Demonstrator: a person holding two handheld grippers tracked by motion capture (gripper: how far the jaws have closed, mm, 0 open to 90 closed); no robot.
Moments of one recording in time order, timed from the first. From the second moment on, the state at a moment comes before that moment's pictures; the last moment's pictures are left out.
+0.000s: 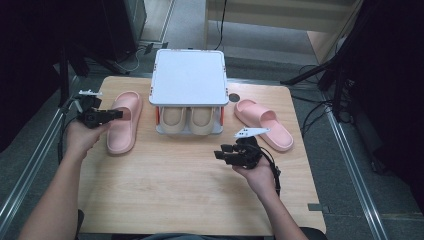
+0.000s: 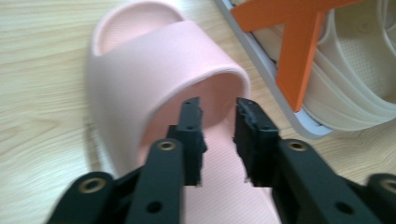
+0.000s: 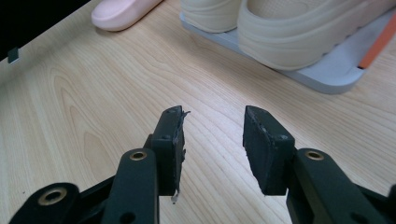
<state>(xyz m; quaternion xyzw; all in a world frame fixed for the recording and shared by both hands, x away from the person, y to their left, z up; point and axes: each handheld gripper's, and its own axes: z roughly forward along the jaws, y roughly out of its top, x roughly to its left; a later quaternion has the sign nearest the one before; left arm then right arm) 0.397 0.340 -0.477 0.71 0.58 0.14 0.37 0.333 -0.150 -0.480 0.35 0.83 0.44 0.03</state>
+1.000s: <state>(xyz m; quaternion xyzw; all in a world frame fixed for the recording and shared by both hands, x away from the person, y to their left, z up) 0.418 0.365 -0.509 0.69 0.62 0.17 0.34 0.328 -0.152 -0.481 0.35 0.83 0.43 0.03</state>
